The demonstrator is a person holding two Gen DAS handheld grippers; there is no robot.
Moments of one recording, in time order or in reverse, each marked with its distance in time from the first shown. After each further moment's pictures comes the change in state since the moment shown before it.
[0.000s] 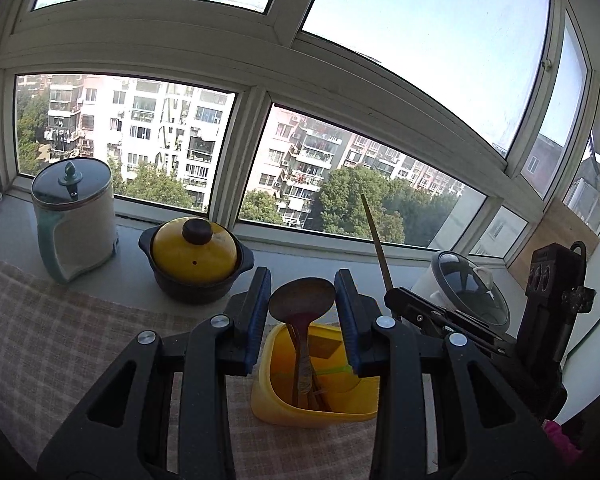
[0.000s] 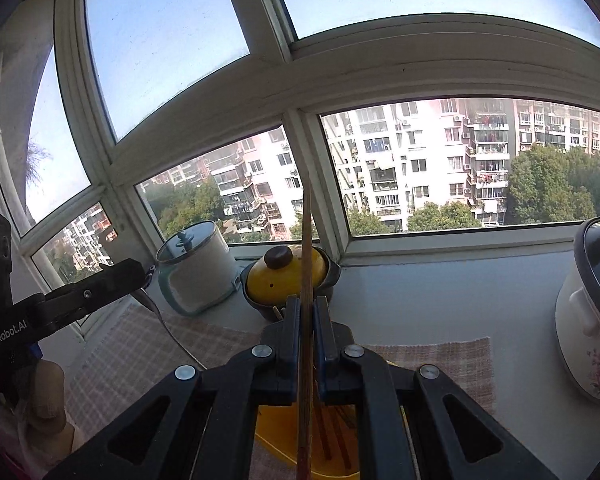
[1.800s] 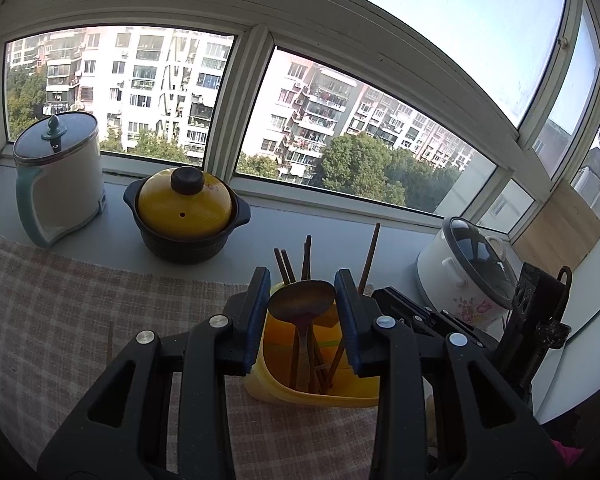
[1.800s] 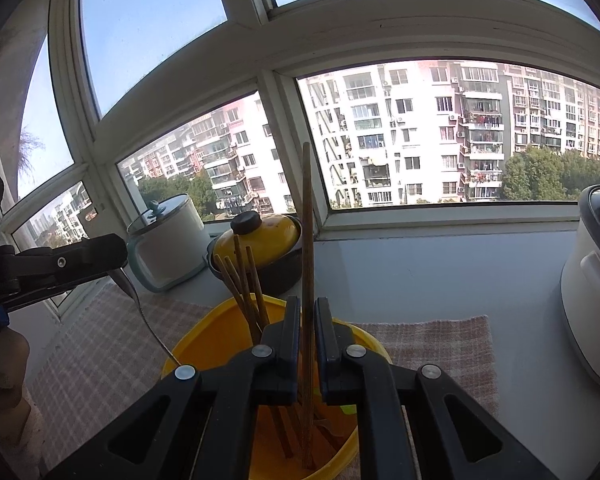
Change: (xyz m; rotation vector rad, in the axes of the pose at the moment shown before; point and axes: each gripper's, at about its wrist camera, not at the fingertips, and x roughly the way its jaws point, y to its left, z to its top) left arm 0.041 0.004 -0.023 -0.022 0.134 0.005; right arm 0.040 -0.032 -0.046 -0.013 0.023 -0.034
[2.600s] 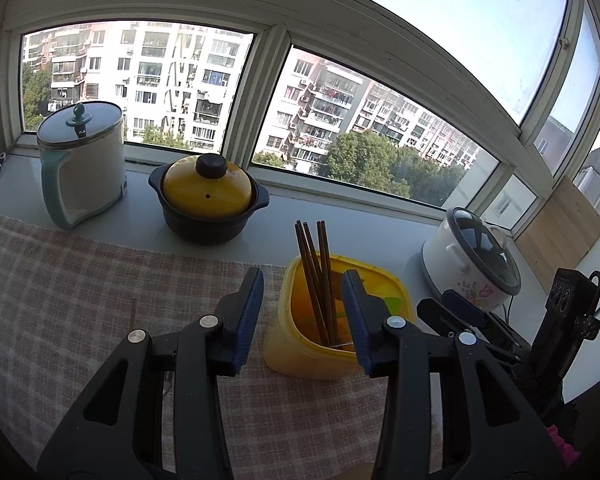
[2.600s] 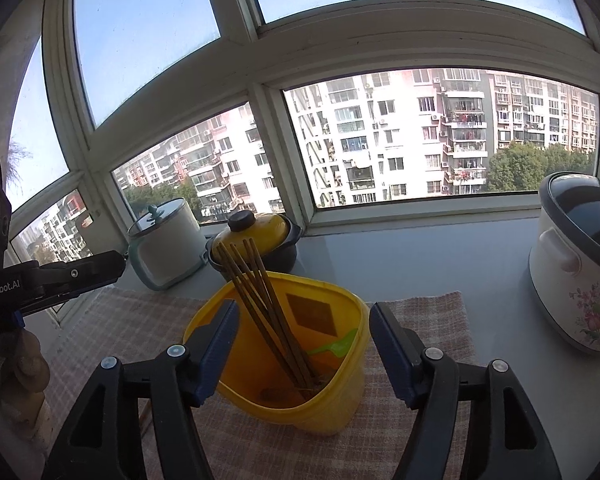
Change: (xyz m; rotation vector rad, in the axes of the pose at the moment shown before) left arm -0.029 0.018 -0.021 -0.006 0.012 0.023; right arm -0.050 0.006 -0.019 0.040 -0.020 -0.054
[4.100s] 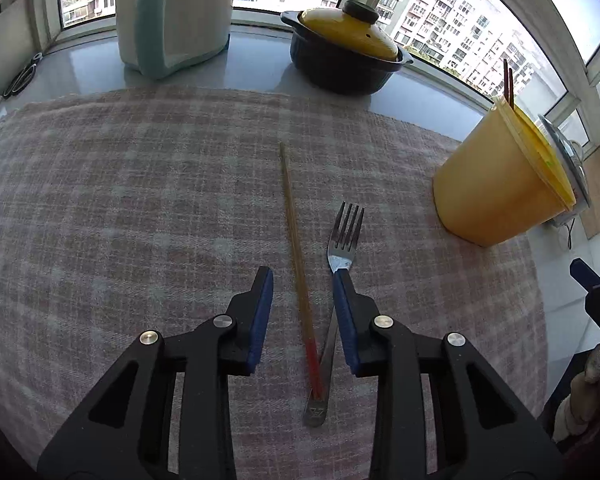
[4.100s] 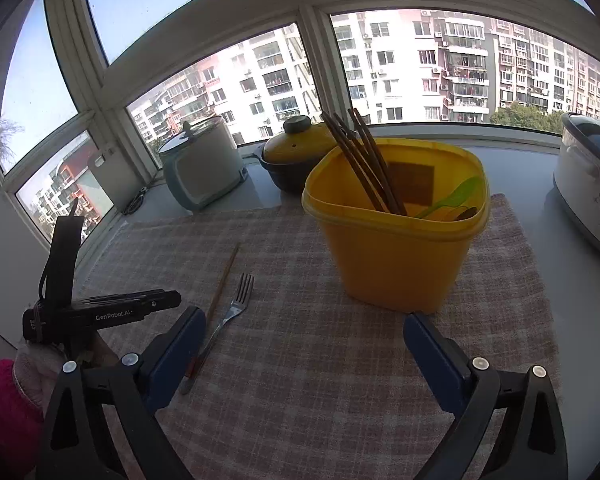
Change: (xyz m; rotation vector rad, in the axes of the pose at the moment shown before) left arm 0.035 0.166 -0.093 -0.017 0.369 0.138; right arm -0.001 0.106 -0.081 0.017 0.221 -0.012
